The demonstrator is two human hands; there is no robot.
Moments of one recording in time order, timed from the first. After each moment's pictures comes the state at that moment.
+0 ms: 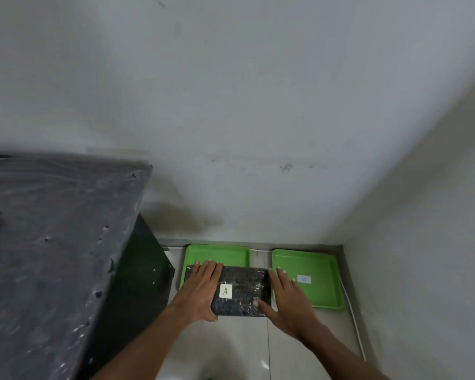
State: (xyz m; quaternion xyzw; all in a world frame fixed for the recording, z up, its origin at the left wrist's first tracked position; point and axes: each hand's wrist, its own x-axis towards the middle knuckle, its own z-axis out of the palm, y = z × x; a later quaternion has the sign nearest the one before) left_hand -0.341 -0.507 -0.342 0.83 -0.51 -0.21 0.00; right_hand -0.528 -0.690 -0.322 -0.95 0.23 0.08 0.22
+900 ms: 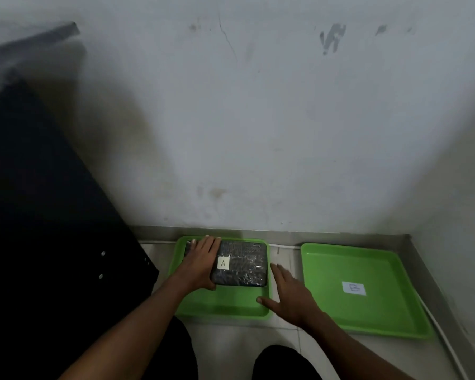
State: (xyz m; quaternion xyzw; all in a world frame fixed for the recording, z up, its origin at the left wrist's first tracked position) left_hand -0.235 -0.587 -0.704 0.87 -0.48 -0.13 0.00; right_hand -0.453 -0.763 -0.719 -0.95 0.20 0.09 0.22
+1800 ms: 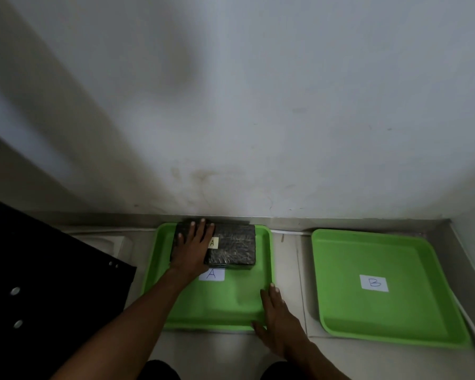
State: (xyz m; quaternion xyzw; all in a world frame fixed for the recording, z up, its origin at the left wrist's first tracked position) left_hand -0.159 -0.648 -0.834 0.89 -0.40 -0.21 -0.01; right_hand -0.421 -0.756 -0.858 -0.91 0.22 0.21 0.28
